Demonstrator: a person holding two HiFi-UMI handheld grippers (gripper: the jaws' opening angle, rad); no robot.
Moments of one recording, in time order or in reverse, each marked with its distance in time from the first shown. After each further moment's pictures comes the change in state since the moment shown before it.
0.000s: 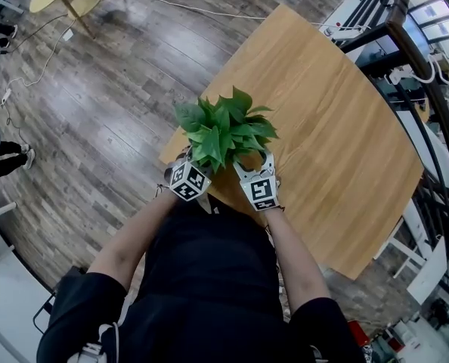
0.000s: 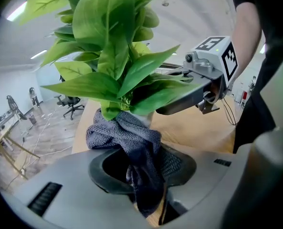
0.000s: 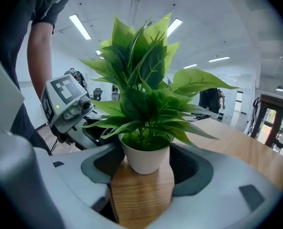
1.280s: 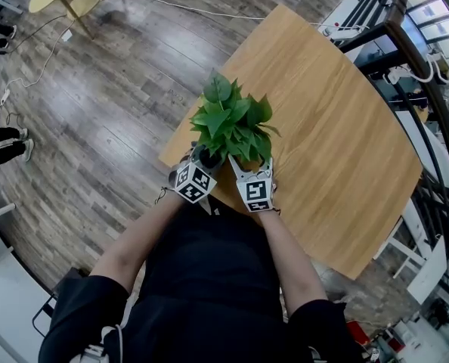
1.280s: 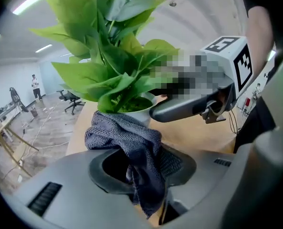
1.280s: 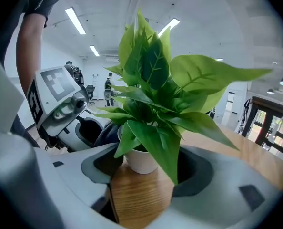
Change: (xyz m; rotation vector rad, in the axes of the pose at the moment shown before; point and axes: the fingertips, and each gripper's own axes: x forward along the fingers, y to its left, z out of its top) left arm 0.003 -0.008 0.000 -0.061 0.013 0.003; right arm 0.003 0.003 0.000 0.002 0.027 -0.105
